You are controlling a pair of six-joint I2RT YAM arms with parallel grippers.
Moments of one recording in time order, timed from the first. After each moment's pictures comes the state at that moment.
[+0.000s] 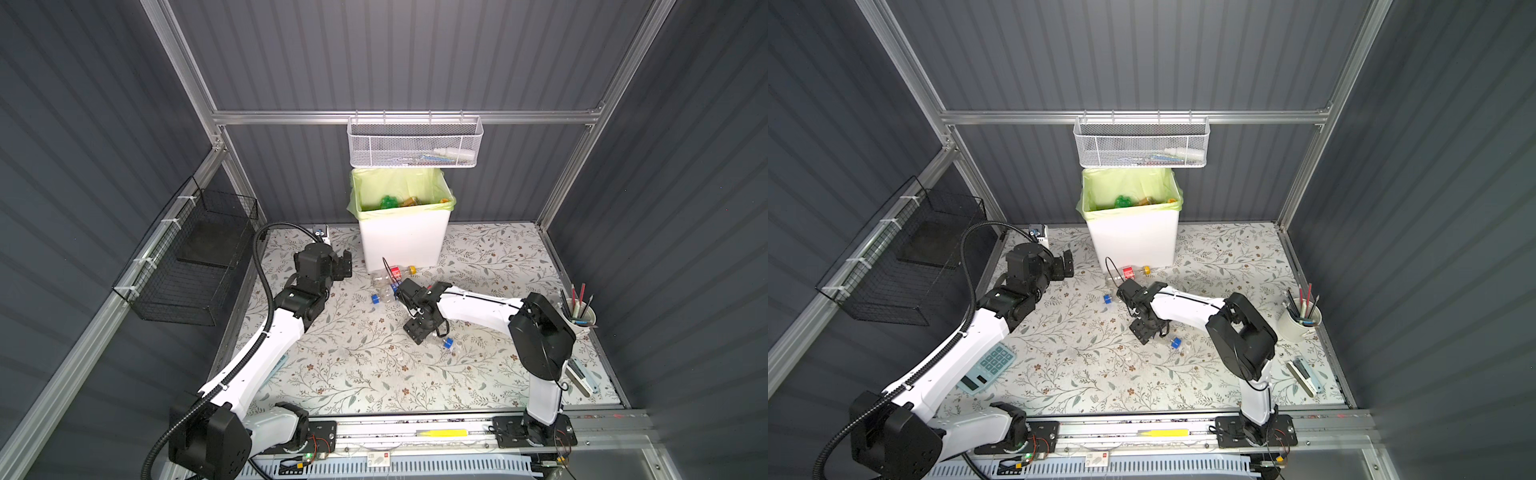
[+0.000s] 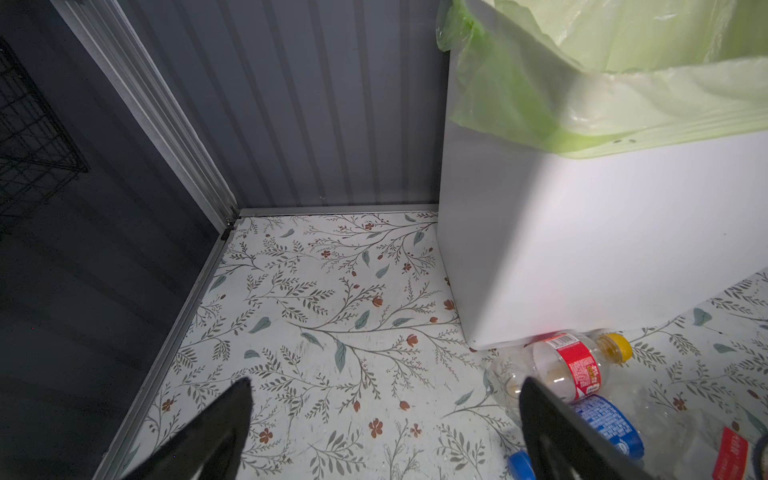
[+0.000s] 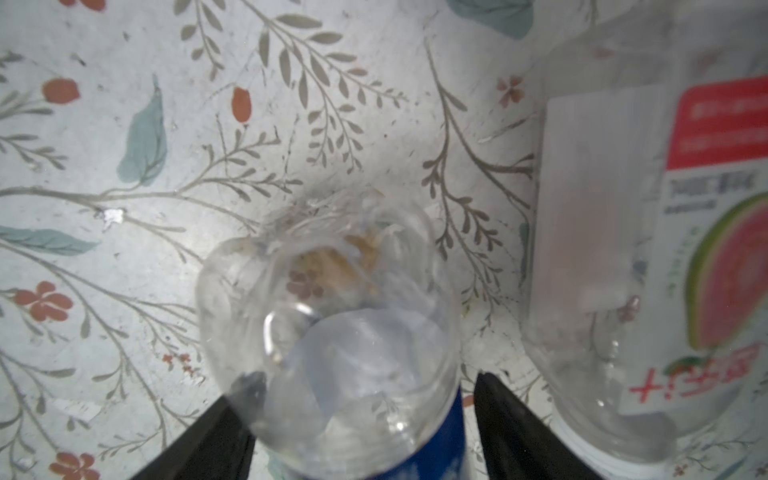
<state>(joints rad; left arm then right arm) -0.39 1.21 1.01 -0.22 -0.38 -0.10 0.85 1.92 1.35 -0.83 0.19 0.10</state>
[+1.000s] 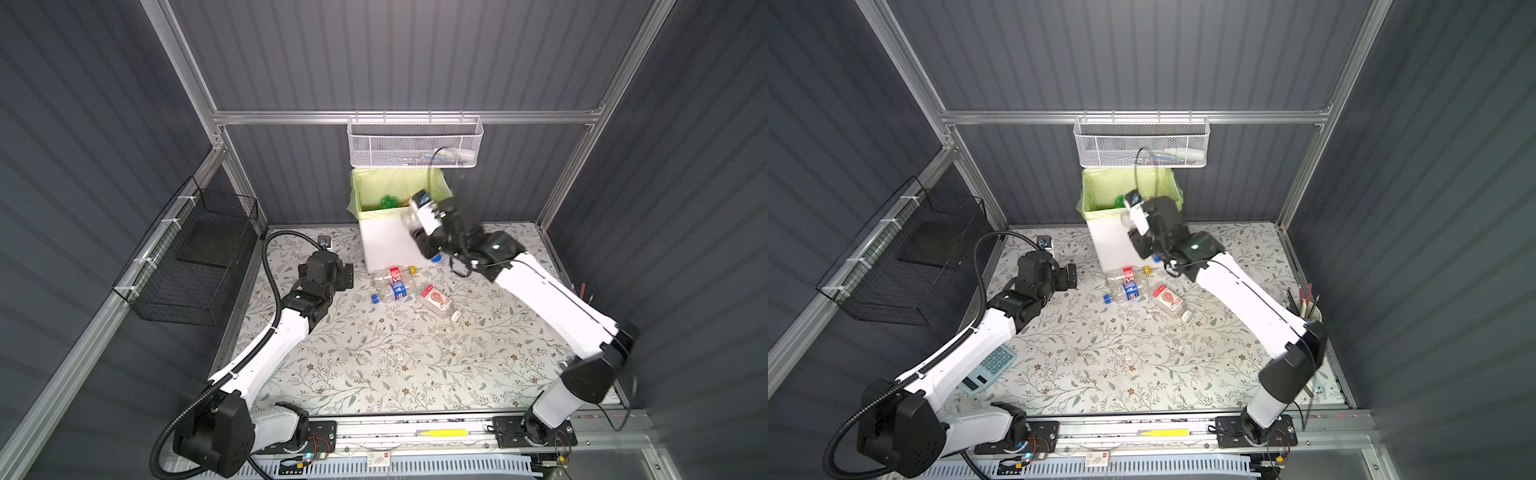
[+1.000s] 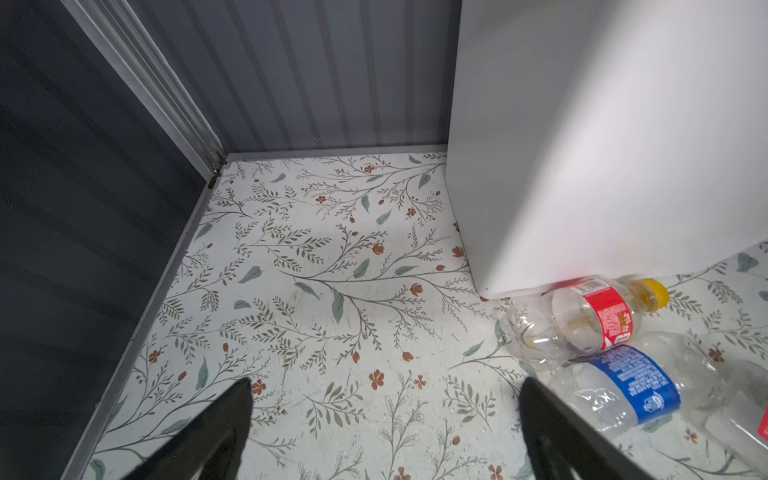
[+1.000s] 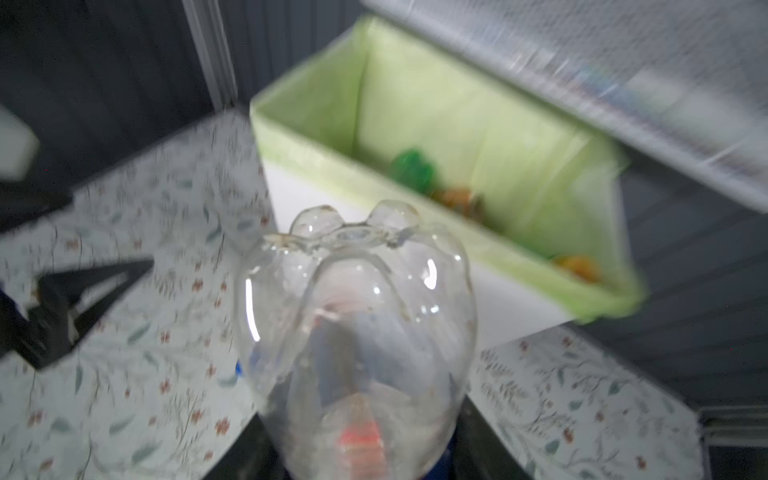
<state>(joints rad) -0.39 1.27 0.95 -0.24 -0.36 -0.13 0.69 1.58 1.82 -0.55 0.20 -0.13</state>
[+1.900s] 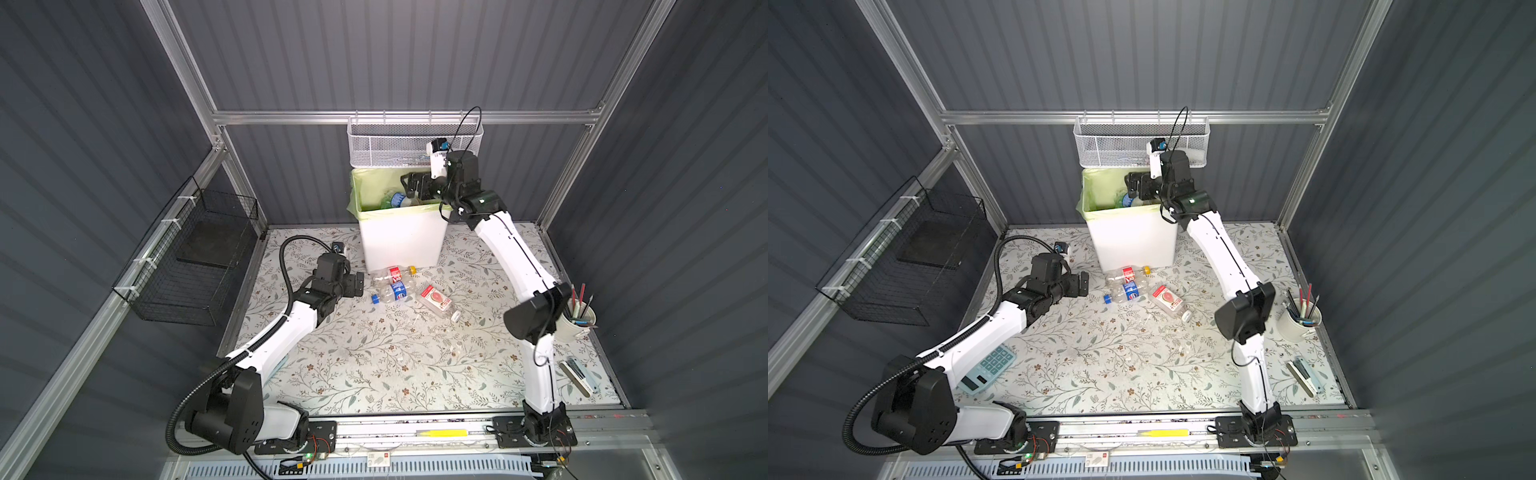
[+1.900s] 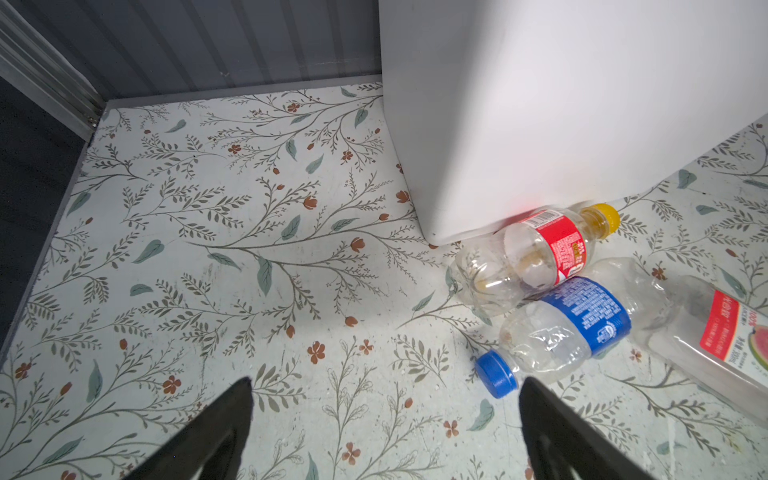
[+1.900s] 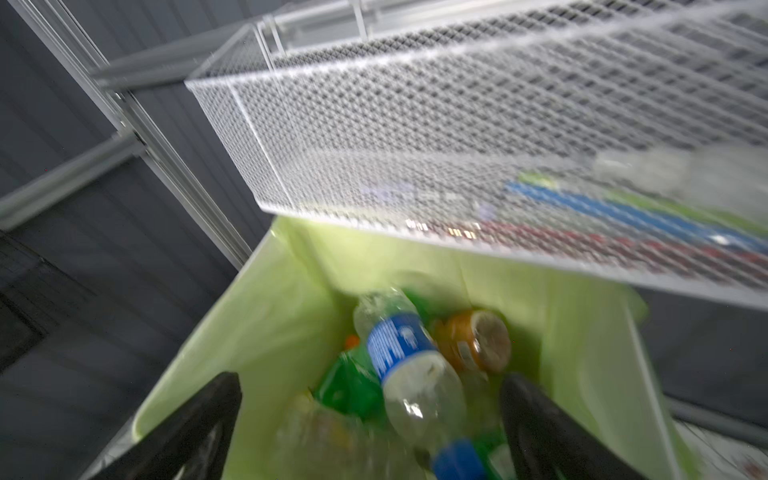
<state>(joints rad) -0.42 1.36 0.94 -0.25 -0.21 -0.14 0.46 2.06 2.34 -0.54 -0.07 0.20</state>
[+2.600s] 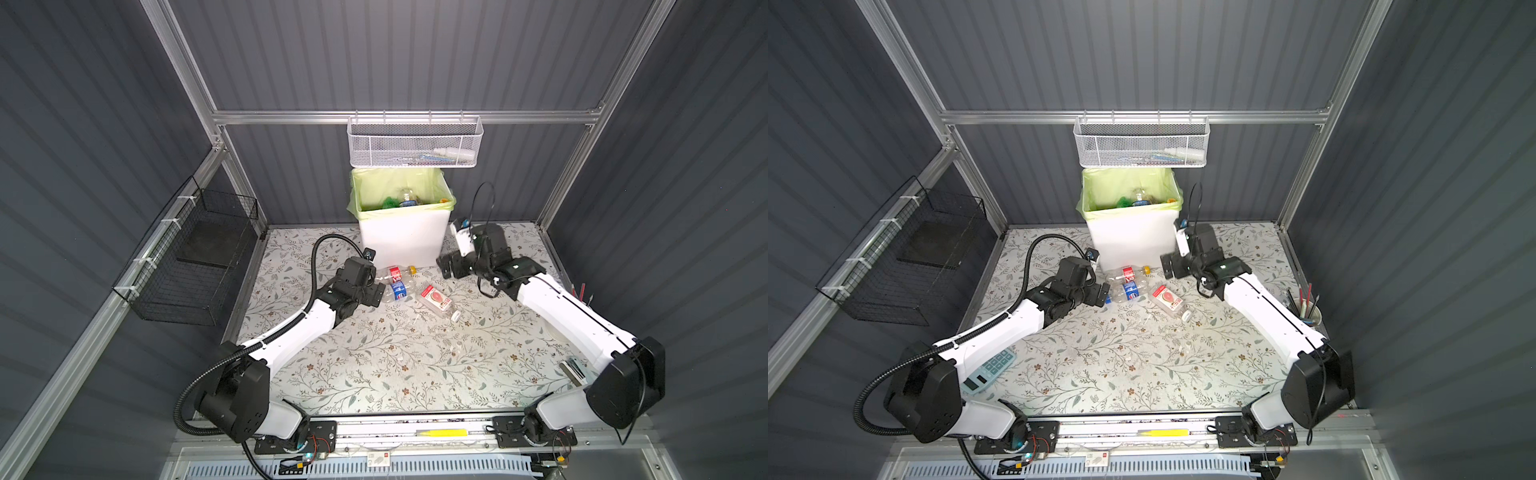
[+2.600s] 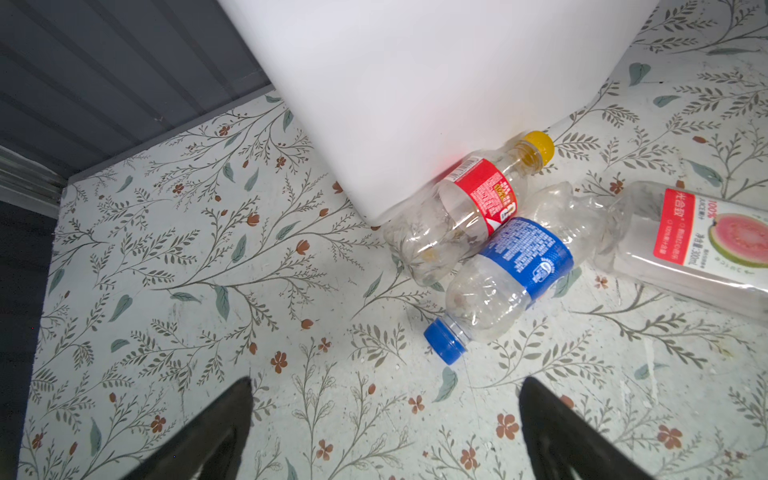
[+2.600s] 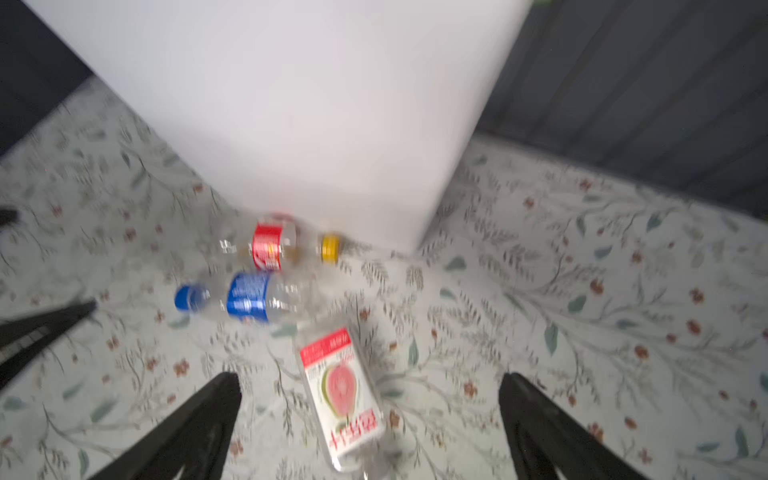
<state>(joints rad) -0.58 1.44 1.00 -0.31 -0.30 -0.01 0.49 1.46 1.23 -0.51 0.05 0.04</state>
